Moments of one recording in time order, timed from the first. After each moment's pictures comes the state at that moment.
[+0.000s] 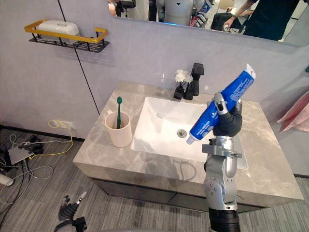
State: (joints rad) left arm 0.25 0.00 0.35 0.64 0.08 -0.11 0.17; right arm -0.06 -0.10 -0.06 -0.34 0.65 -0.29 0.02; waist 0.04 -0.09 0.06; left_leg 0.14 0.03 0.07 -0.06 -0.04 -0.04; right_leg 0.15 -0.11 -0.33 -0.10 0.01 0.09
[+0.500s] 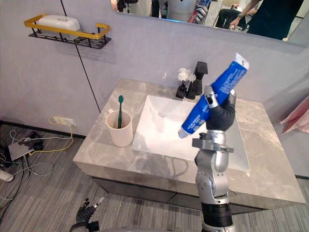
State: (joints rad) left arm 0.23 0.00 0.22 0.74 0.13 -0.12 0.15; right arm -0.20 -0.05 0.05 -0.33 0.43 -0.31 -0.10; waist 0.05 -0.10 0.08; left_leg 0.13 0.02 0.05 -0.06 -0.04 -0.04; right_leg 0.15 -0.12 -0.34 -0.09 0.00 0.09
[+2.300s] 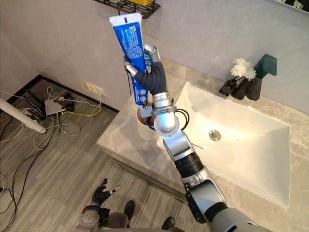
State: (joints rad) left arm 0.12 0.08 -0.01 0.78 0.16 -0.18 0.16; right arm -0.69 -0.03 0.33 0.10 -0.12 -0.28 -0.31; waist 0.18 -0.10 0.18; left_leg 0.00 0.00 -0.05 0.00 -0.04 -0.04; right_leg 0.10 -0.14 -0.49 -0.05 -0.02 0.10
